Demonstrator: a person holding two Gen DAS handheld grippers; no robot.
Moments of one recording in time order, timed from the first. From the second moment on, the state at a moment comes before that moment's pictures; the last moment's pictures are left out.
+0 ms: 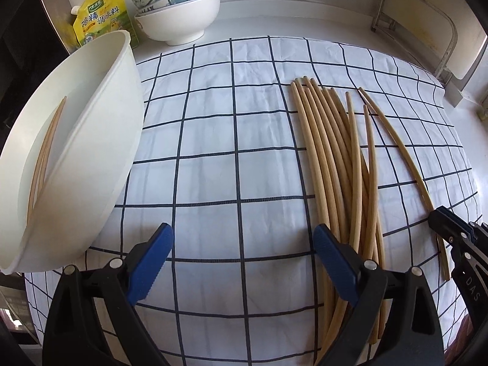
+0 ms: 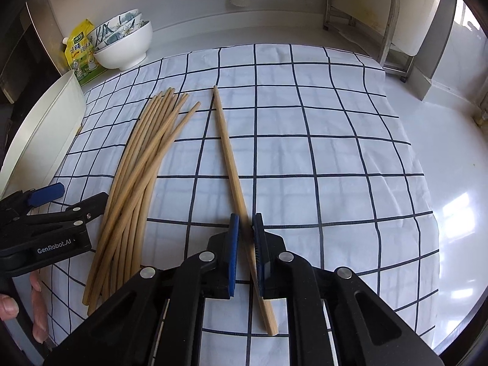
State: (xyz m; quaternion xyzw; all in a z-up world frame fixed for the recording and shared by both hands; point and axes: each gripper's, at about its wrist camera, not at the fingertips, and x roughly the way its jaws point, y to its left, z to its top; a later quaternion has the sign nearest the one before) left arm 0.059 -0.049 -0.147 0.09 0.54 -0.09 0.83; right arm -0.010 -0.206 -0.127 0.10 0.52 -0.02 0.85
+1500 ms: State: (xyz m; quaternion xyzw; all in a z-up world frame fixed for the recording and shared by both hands) left arm 0.064 -0.055 -0.152 0.09 0.53 -0.09 0.84; right arm 0.010 -0.204 -0.124 0.07 0.52 0.00 0.85
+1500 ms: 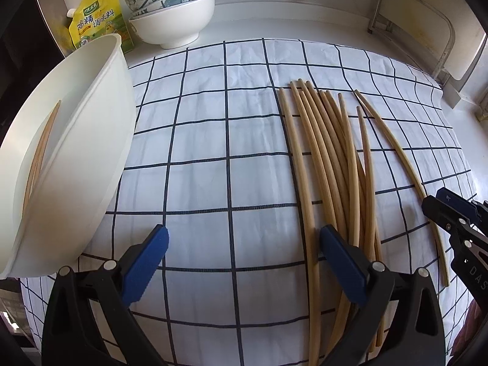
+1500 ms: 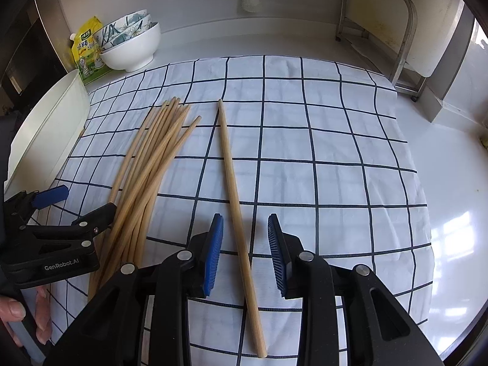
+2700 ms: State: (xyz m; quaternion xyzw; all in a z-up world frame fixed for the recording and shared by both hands) left arm 0.067 -0.049 -0.118 0.04 0.55 -0.16 0.82; right arm 0.002 -0.198 -0.103 0.11 0.52 0.03 0.85
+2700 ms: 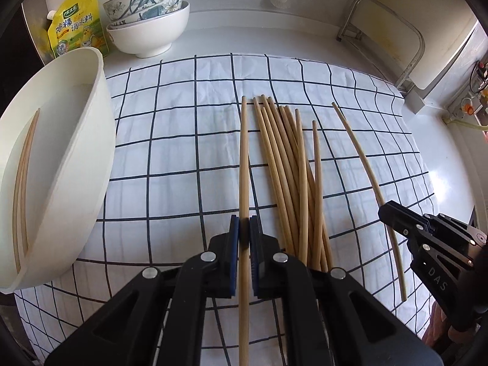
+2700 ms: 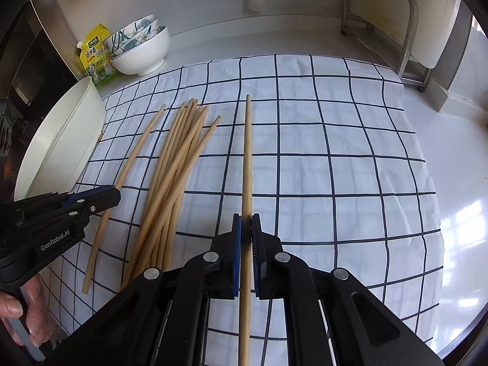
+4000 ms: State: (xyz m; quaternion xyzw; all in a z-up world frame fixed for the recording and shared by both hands) left arm 0.148 0.194 -0.069 -0.04 0.52 -0.05 0.85; right arm 0.153 0.078 -0.049 0.09 0.53 0.21 0.81
